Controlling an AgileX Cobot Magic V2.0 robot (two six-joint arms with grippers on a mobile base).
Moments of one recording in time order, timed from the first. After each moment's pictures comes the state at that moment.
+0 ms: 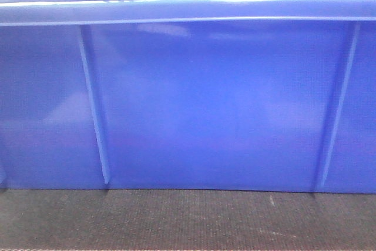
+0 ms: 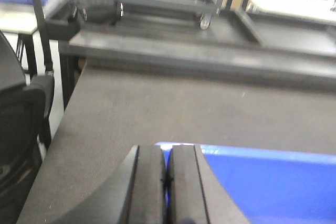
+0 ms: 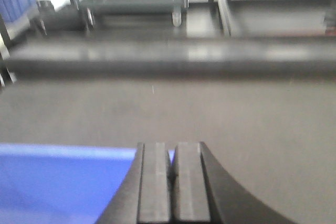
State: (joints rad) left arm -0.28 1.03 -1.35 0.45 0.62 -0.56; right arm 0.13 1.01 -1.32 0.01 0.57 0.07
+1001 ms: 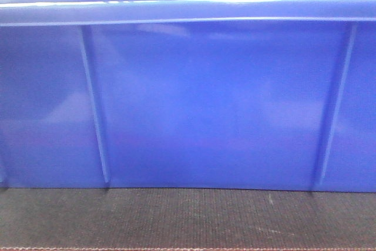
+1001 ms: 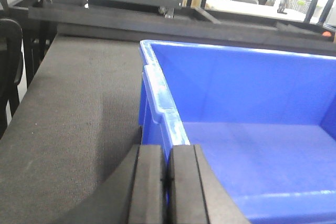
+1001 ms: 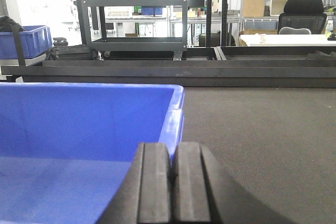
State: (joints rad) left arm -0.28 0.31 -0.35 0.43 0.22 -0.56; right arm 0.13 0.09 -0.34 -0.01 0.28 0.07
